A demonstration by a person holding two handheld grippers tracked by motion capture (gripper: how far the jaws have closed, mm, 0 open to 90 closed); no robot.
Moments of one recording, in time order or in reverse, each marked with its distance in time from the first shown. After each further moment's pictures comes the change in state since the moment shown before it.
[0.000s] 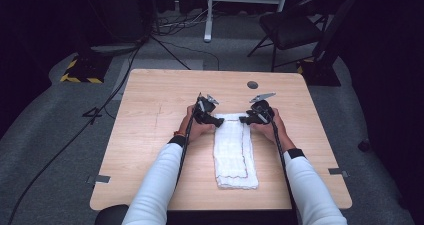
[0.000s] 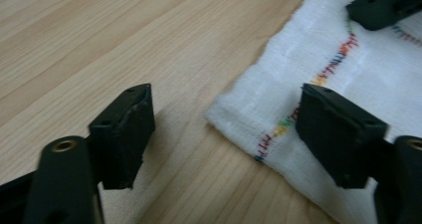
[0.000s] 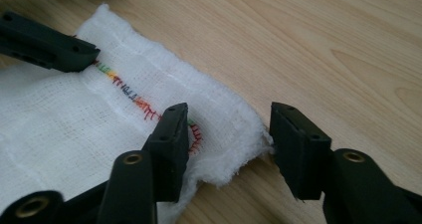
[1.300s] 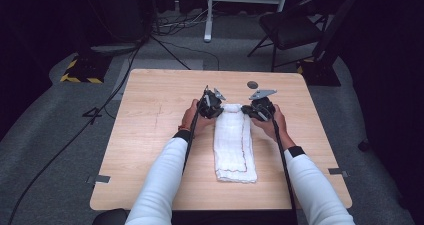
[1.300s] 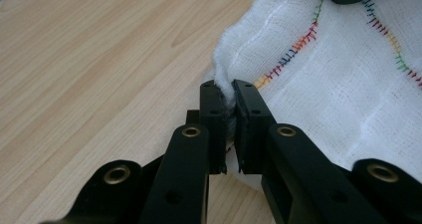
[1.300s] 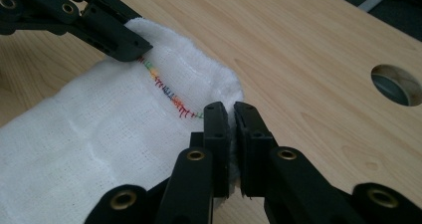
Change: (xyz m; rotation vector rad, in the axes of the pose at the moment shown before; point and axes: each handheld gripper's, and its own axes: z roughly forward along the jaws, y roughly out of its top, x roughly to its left) left arm -0.013 0.032 -0.020 -0.001 0.072 0.123; right arm 0.018 0.021 -0.029 -0.107 -0.078 -0.129
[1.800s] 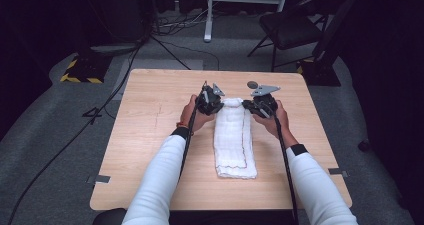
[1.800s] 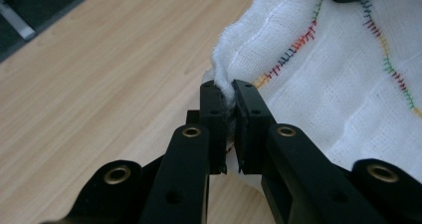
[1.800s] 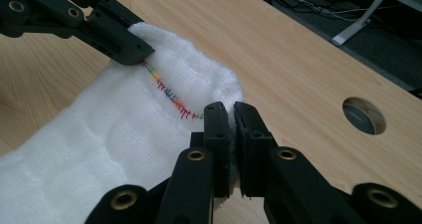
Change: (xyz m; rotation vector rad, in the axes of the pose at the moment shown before) left arm 0.004 0.012 -0.020 -0.067 0.022 0.011; right arm 0.002 0.017 -0.019 -0.060 -0.033 -0.038
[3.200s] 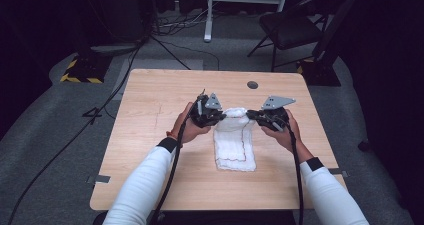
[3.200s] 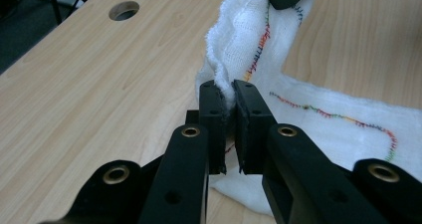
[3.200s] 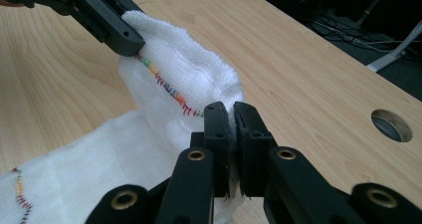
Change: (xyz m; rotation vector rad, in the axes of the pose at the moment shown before) left arm -0.036 -0.018 -0.061 -0.081 -0.165 0.155; right arm 0.023 -0.019 -0.054 -0.093 0.119 -0.067
